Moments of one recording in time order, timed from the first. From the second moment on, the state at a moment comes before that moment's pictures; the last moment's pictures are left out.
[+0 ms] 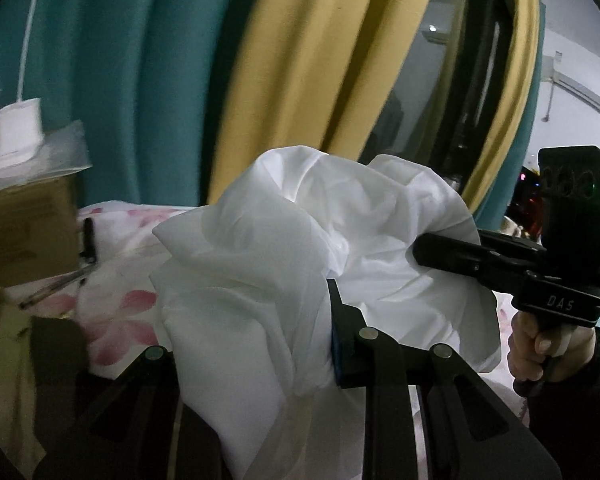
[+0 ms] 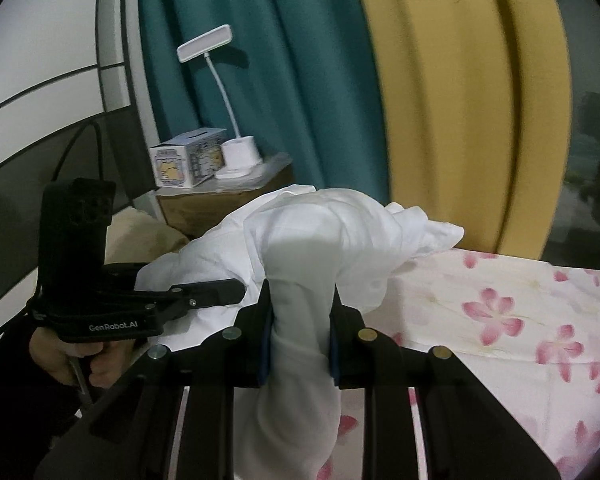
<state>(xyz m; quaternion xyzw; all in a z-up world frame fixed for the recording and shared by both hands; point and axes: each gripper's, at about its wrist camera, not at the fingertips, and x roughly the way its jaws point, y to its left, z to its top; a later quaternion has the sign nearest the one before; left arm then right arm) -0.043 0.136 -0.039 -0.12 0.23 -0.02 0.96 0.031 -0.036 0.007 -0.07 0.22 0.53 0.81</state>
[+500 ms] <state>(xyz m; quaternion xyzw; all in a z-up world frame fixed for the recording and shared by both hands) -0.044 0.194 -0.084 -0.15 0.32 0.03 0.93 0.055 0.029 -0.069 -0.05 0.32 0.54 0.78</state>
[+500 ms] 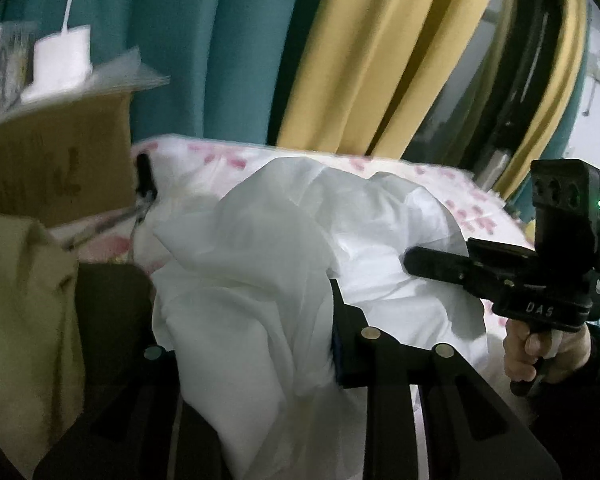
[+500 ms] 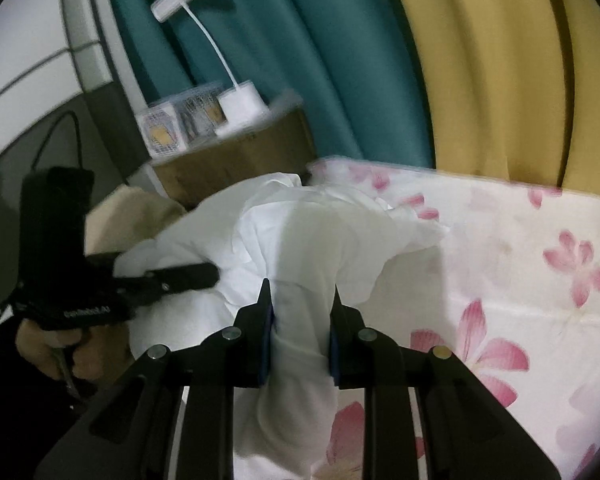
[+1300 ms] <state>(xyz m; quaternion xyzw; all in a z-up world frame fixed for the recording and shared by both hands) -0.047 0.165 -0.035 -0.06 0.29 0.11 0.95 0.088 -0.001 -0.084 -0.05 0.35 0.43 0.83</state>
